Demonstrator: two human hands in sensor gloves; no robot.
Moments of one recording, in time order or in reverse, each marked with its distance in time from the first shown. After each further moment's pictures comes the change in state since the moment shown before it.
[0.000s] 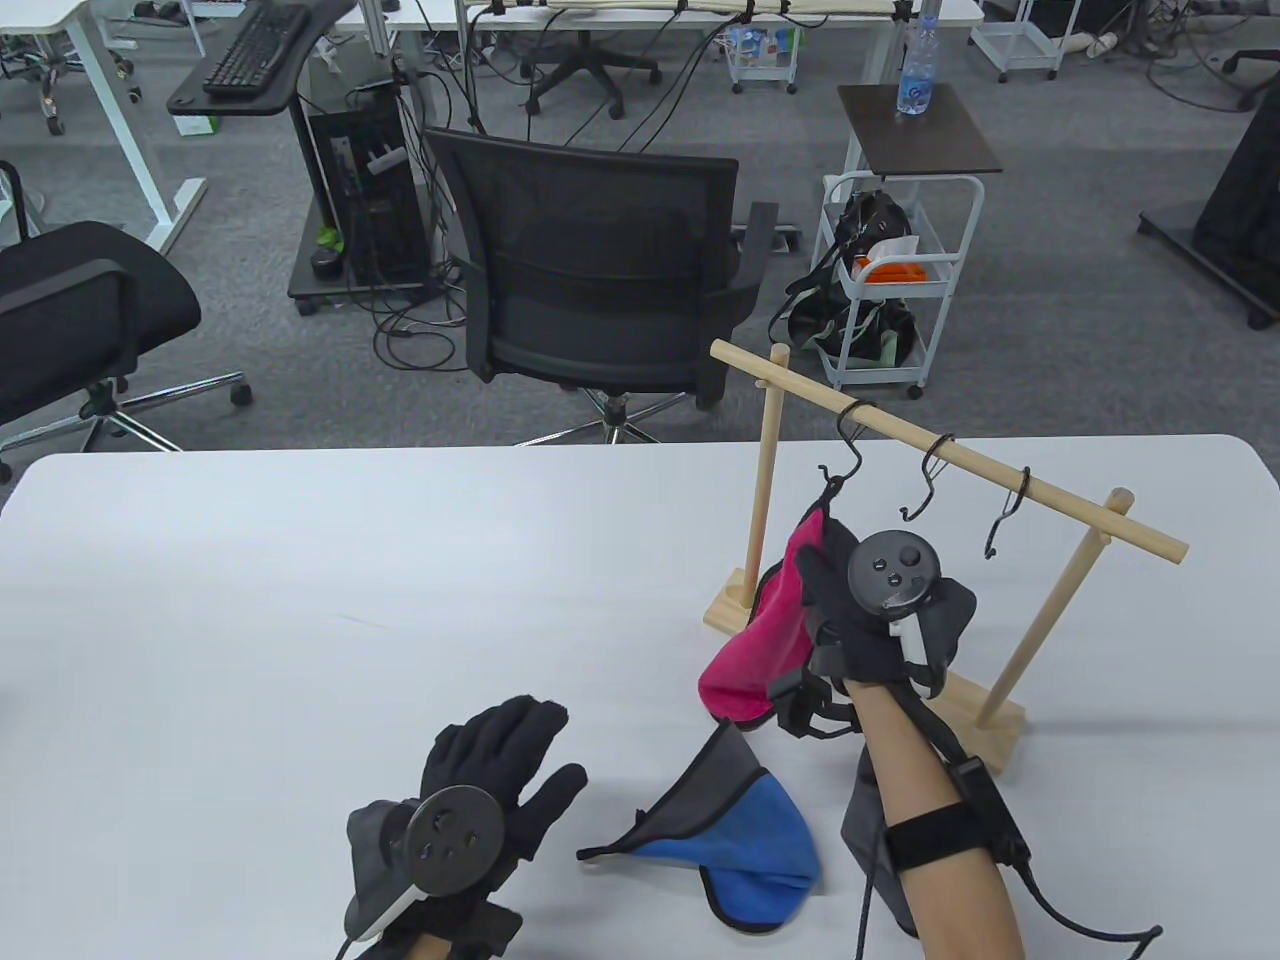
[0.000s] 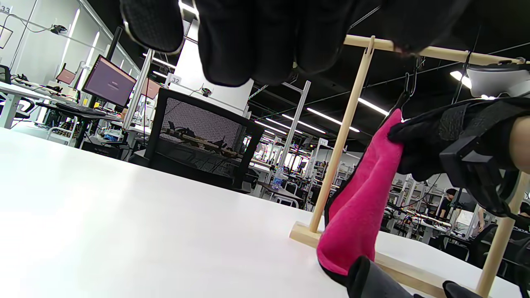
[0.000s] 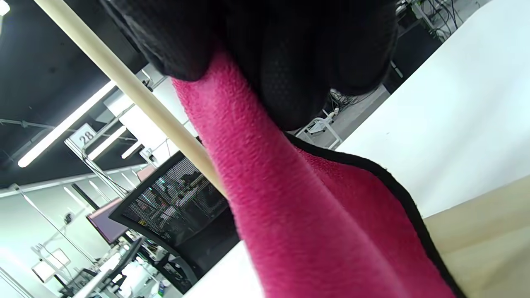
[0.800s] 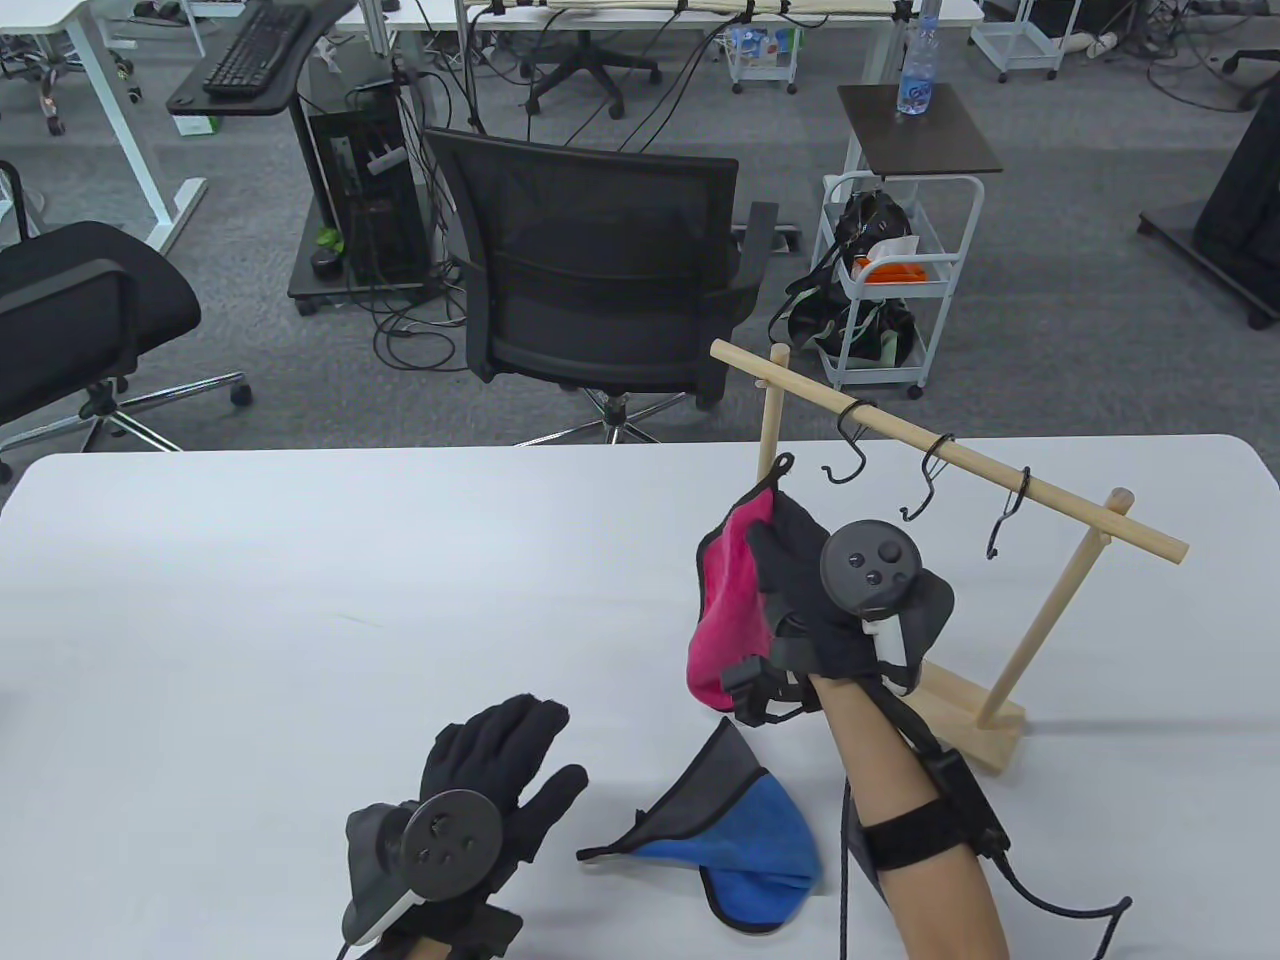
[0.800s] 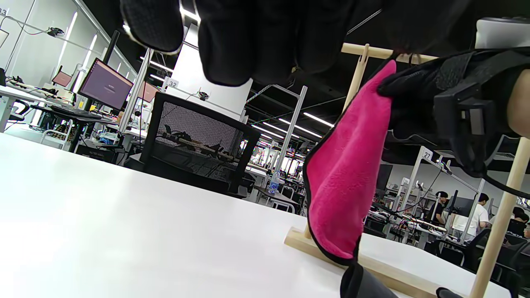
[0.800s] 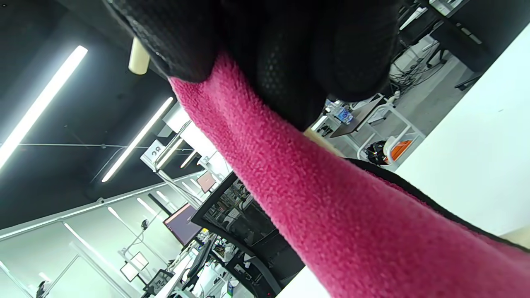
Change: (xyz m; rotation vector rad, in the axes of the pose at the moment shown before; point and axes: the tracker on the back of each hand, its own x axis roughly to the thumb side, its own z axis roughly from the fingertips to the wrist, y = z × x) left_hand 0.000 0.002 0.000 0.015 -0.010 0.008; right_hand 0.059 -0.002 0.022 0.019 -0.181 -0.135
